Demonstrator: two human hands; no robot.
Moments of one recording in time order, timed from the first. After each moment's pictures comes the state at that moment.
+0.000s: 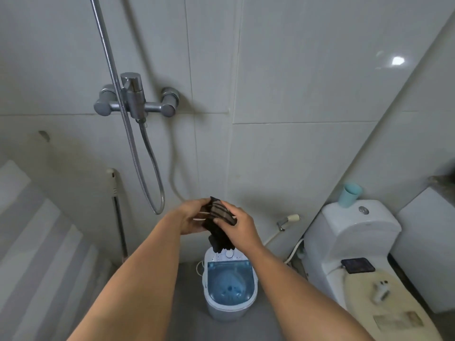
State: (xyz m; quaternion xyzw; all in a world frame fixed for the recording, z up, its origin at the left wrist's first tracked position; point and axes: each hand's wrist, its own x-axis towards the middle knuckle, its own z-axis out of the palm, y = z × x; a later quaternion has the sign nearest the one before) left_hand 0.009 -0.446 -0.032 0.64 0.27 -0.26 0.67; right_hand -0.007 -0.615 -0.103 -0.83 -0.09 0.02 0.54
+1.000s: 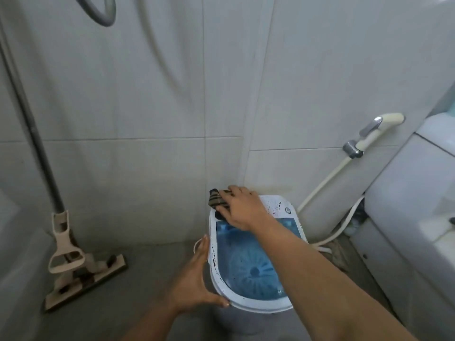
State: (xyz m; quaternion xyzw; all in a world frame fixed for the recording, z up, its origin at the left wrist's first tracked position) left_hand -0.030 -0.396 -0.706 0.88 -0.09 -0.12 0.45; right_hand 0.123 -0.572 -0.624 -0.97 -0.22 0.01 0.02
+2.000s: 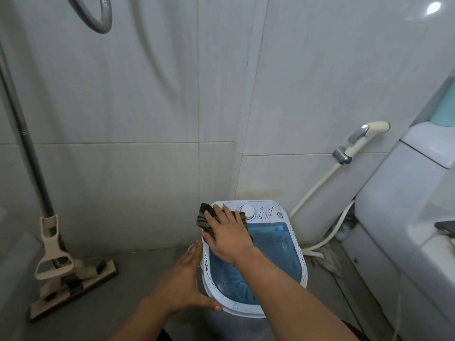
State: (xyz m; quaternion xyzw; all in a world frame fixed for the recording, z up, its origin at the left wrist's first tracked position) left_hand -0.022 -0.395 -0.685 0.94 -0.10 -0.13 0.30; right_hand 0.076 -0.559 -0.665 -0.97 -0.23 -0.01 0.08
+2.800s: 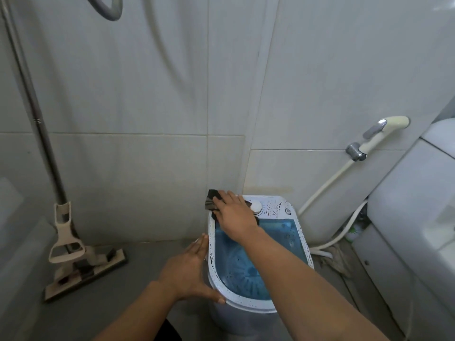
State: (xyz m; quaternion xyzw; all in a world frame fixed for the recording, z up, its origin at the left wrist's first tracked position) left_hand -0.021 -0.397 -0.674 0.97 -0.10 -0.14 0.19; right_hand 0.116 -0.555 -0.661 -0.96 -0.26 -0.03 0.10
